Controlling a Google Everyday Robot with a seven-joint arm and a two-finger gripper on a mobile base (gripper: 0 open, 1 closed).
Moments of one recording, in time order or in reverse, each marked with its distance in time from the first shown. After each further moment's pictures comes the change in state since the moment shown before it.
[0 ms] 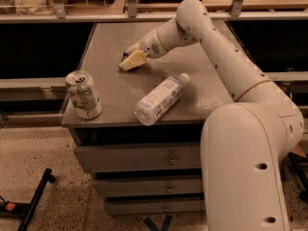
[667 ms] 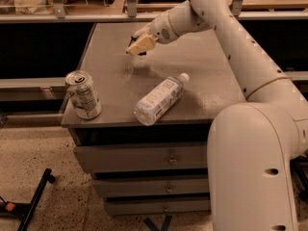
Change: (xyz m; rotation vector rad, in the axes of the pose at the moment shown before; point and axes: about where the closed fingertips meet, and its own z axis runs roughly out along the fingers) arm -0.036 -0.009 -0.058 0.075 -0.049 -0.068
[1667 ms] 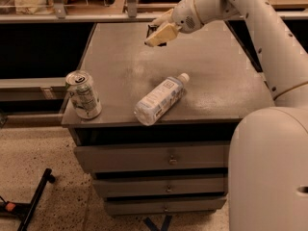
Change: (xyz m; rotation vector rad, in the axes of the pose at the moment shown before) arm -0.010 0.009 -0.078 0.032 -0.002 -0.063
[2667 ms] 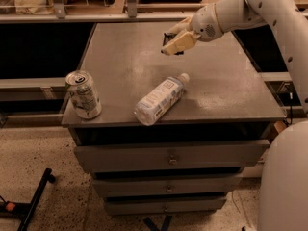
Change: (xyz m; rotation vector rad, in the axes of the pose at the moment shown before) arm 0.034 0.022 -0.045 0.007 0.011 0.042
